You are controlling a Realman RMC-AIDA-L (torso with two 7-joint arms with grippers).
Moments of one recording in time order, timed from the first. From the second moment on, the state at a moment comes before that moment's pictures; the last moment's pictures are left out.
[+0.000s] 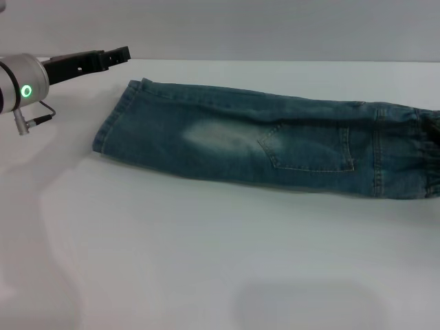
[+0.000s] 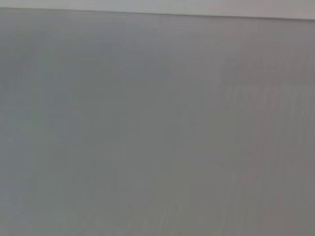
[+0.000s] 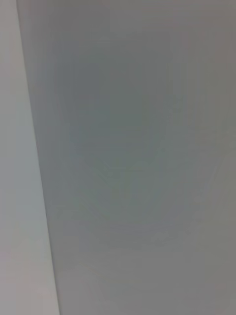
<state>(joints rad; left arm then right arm) -0.76 -2.06 0.60 0.53 2.02 0.80 -1.84 0.43 2.07 -0.33 -0.39 -1.72 -1.08 1.15</state>
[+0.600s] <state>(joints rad) -0.68 -2.06 0.60 0.53 1.71 1.05 -1.55 0.36 2.05 -0.34 -0.69 -1.86 -1.36 1.52</state>
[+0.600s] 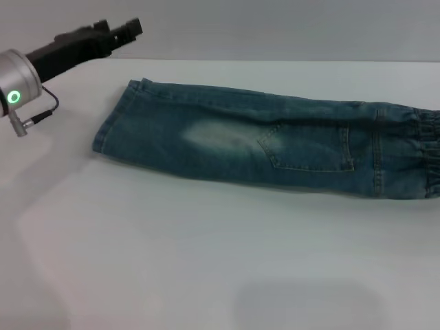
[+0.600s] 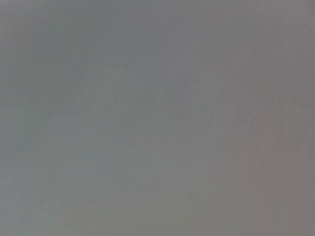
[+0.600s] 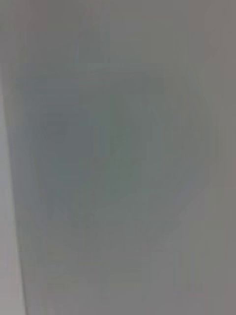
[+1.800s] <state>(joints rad) -0.60 -2.06 0.60 0.29 1.31 1.41 -1.07 0.62 2.03 -0.54 -1.06 -2.77 -1.55 2.12</state>
